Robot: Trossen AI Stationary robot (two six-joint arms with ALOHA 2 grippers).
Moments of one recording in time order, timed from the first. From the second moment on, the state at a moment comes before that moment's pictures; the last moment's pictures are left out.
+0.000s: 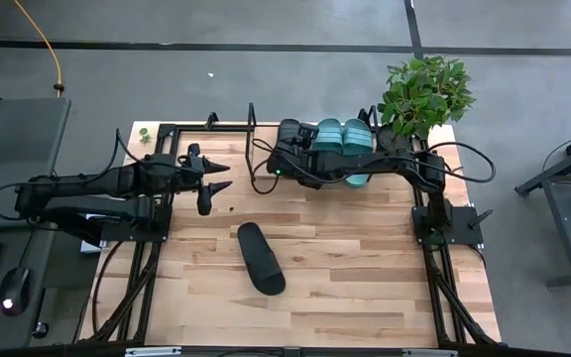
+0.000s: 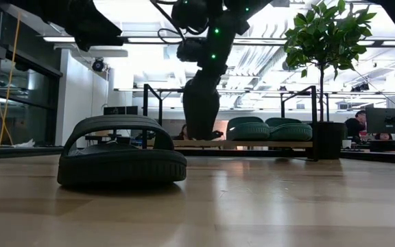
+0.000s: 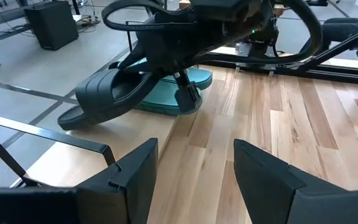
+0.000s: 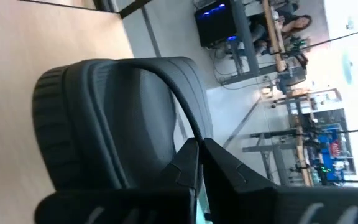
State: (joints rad) left arm 0.25 0.66 0.57 -0.23 -0.17 -0.03; right arm -0.15 2.02 1.65 -0.57 0.99 -0.27
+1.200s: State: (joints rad) left arm 0.25 0.66 0.57 -0.23 -0.16 -0.03; right arm -0.15 2.01 1.65 -0.83 0.99 -0.13
